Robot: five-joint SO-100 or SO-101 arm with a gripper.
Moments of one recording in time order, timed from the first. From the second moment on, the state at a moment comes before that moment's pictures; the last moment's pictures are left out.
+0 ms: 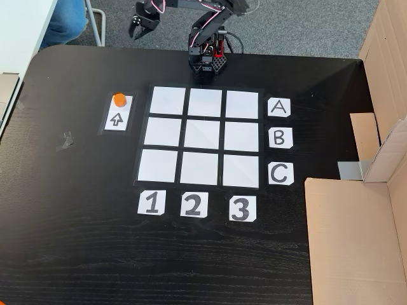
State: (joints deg) arm 84.7 123.6 114.0 74.9 74.6
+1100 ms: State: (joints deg) arm 75.9 78.3 75.0 89.4 57.3
